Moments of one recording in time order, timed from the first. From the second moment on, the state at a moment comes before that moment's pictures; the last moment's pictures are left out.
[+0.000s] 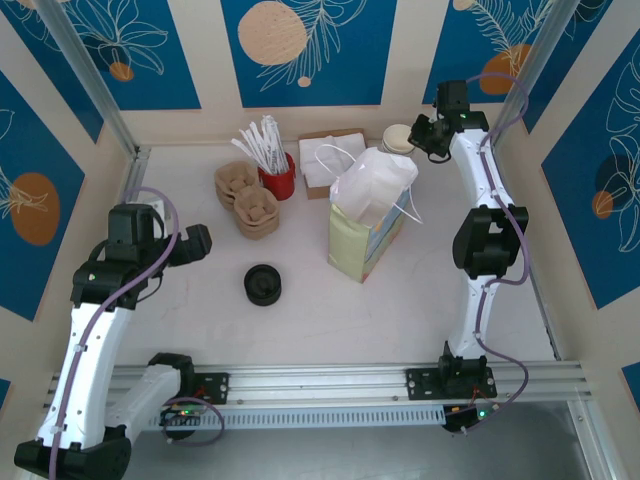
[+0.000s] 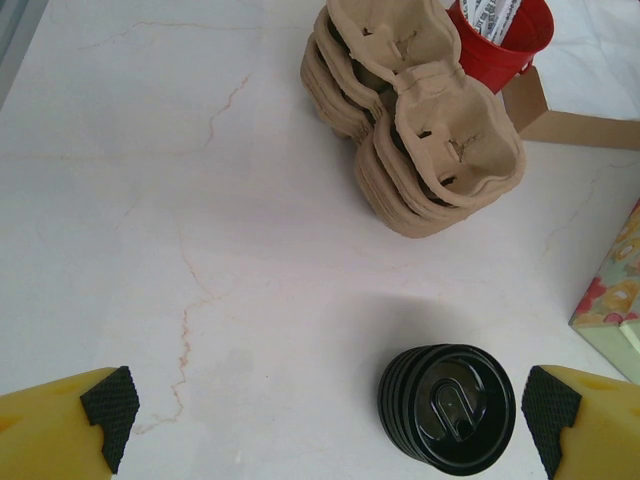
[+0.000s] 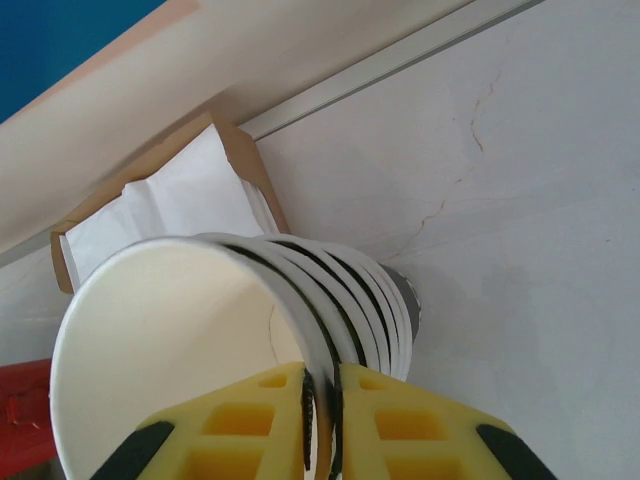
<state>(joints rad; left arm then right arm) -0.12 0.85 1.12 -1.03 0.00 -0.31 0.03 2.13 2.17 -0.92 -0.15 0.48</state>
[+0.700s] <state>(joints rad) -0.12 0.84 1.13 -1.04 0.00 -0.31 0.03 2.13 2.49 -1.07 -0.13 0.46</state>
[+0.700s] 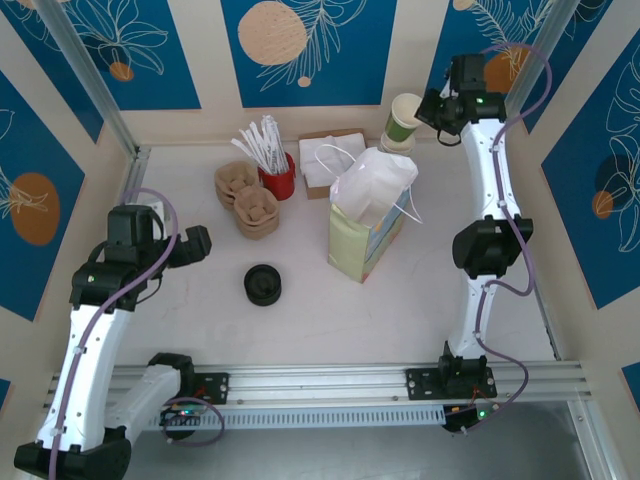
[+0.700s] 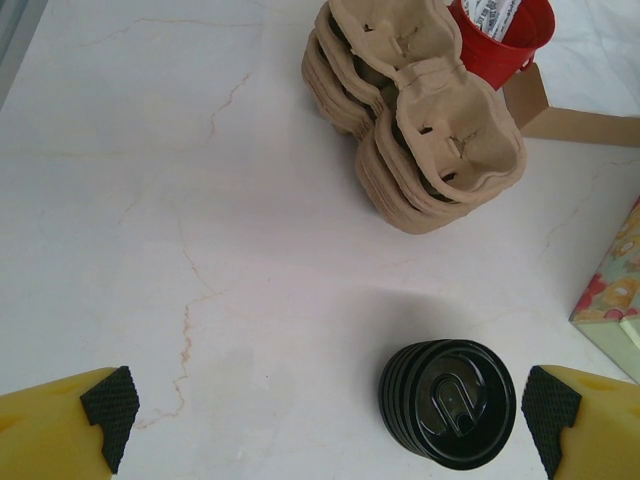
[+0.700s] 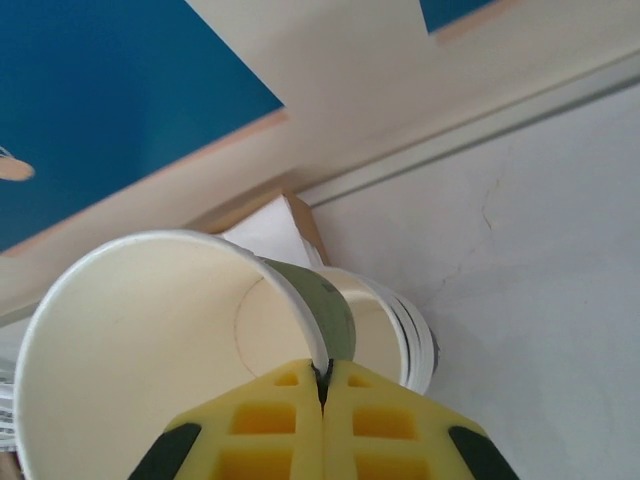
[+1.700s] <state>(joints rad) -0.12 0.75 1.06 -1.06 0.11 -0.40 -0.30 1.00 1.47 -1.13 -0.27 0.48</state>
